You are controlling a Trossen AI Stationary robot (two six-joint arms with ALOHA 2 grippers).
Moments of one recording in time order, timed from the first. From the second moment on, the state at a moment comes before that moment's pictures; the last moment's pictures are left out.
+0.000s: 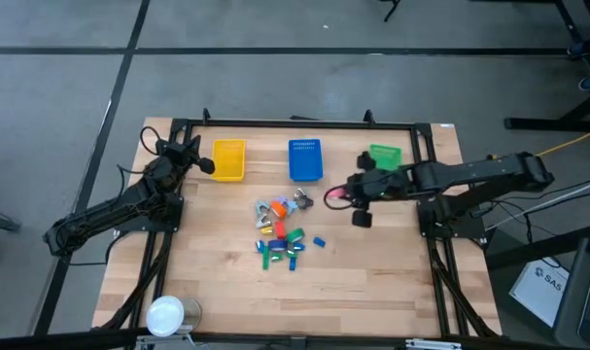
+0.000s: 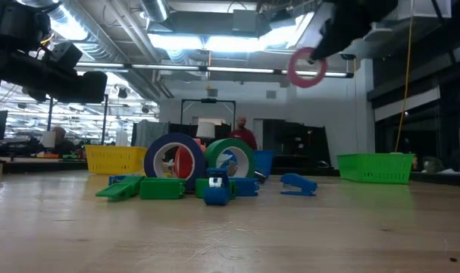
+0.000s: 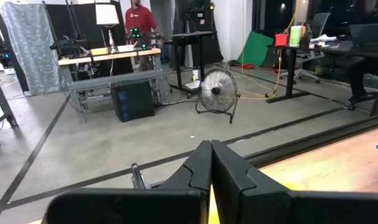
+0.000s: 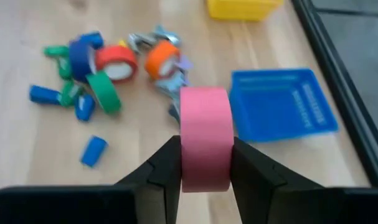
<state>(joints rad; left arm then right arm) 0.58 0.17 0.01 0.10 -0.65 0.01 0.12 1.19 1.00 -0.64 0.28 0.05</state>
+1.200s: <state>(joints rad) 0.59 0.17 0.01 0.10 -0.65 0.01 -0.60 0.99 0.74 -0.78 0.32 -0.36</state>
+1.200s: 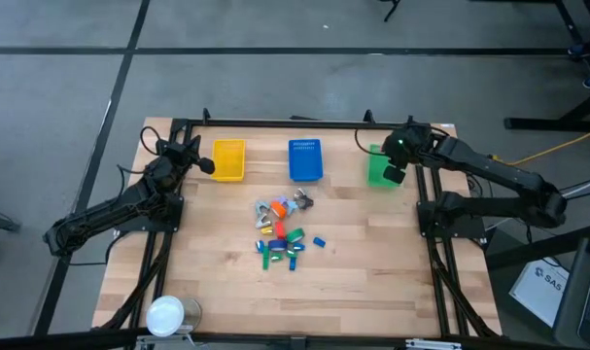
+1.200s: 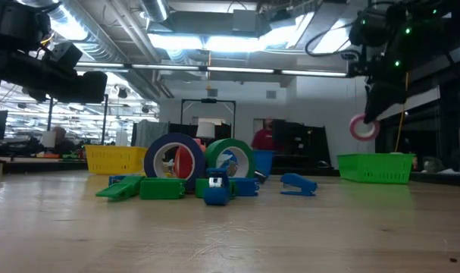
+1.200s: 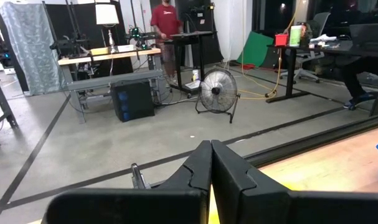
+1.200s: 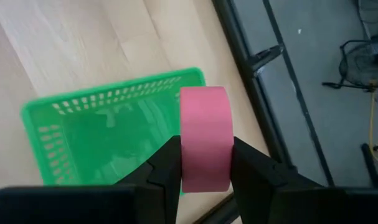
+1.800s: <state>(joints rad) 0.58 0.17 0.01 0.10 -0.65 0.01 -0.70 1.21 0.65 -0.62 0.26 -0.45</state>
